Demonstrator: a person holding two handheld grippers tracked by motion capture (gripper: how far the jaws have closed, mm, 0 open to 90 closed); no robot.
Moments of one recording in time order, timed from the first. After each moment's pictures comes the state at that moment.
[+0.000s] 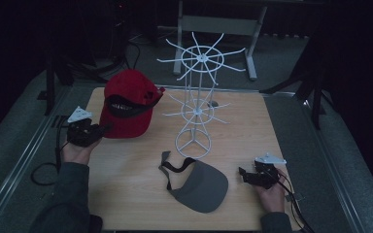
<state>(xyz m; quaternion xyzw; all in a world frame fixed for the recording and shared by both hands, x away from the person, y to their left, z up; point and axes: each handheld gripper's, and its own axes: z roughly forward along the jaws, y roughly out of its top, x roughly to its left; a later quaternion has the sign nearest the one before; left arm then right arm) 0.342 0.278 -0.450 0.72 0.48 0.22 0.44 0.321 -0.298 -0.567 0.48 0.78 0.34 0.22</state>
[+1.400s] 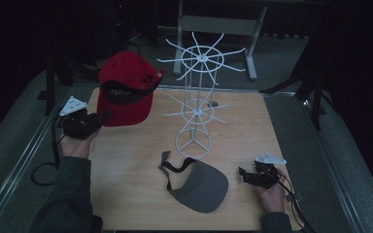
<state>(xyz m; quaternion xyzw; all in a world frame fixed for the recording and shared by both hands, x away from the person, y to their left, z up) 0.338 0.271 -0.410 0.69 0.47 0.26 0.48 0.321 -0.298 -0.567 0.48 0.78 0.34 0.22</state>
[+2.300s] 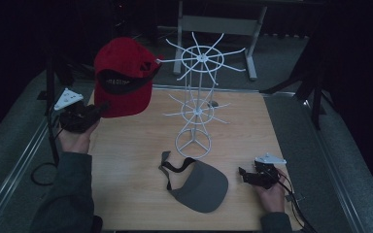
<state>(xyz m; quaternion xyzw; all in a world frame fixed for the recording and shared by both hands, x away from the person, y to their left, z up) 0.338 0.269 -0.386 0.66 0.47 0.28 0.51 0.322 -0.298 -0.567 0.48 0.78 0.34 0.22</state>
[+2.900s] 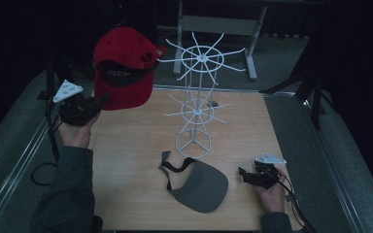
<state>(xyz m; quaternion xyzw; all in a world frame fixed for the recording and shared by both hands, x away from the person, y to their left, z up) 0.345 0.263 -0.366 0.66 0.46 0.29 0.52 0.322 -0.298 -0.567 0.48 0.78 0.34 0.22</state>
